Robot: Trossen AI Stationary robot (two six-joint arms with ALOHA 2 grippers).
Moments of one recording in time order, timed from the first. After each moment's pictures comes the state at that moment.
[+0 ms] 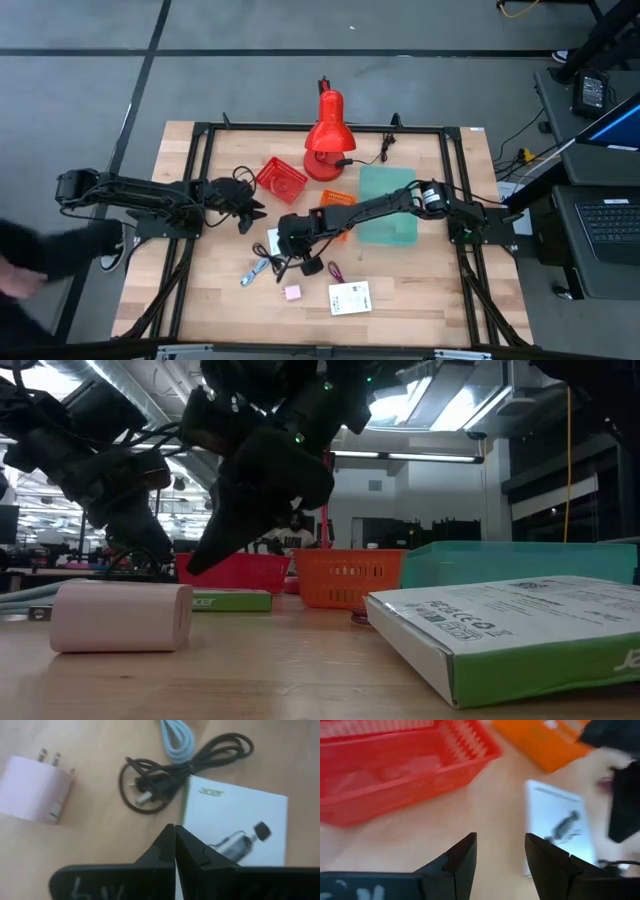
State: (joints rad) left arm 0.15 0.83 0.15 0.04 0.06 -0.44; right arm 0.14 2.32 1.83 -0.45 -0.14 -0.29
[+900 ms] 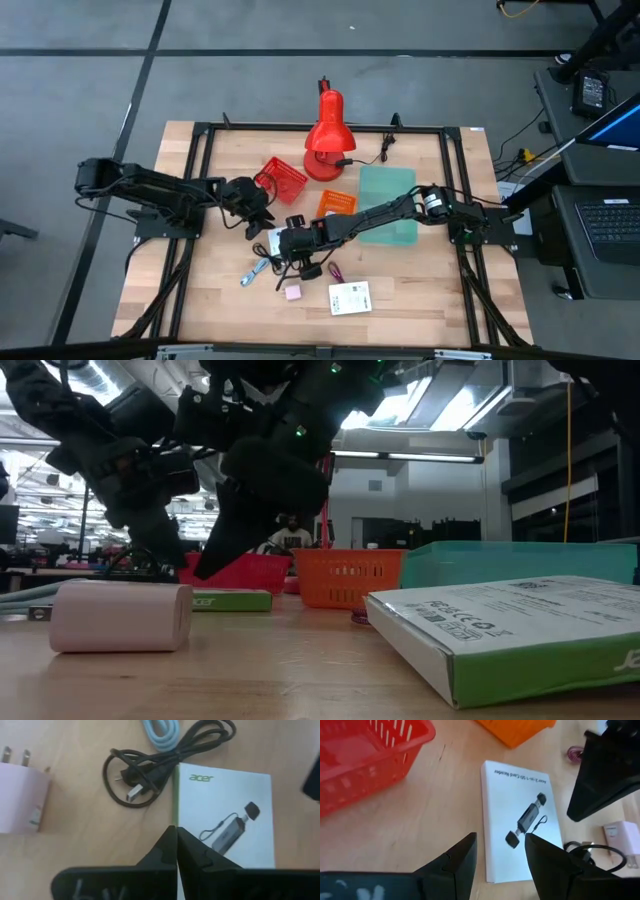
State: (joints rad) left arm 0.15 1.16 0.29 0.12 0.27 -0.37; right arm 0.19 2.32 1.83 -0.49 0.08 -0.19
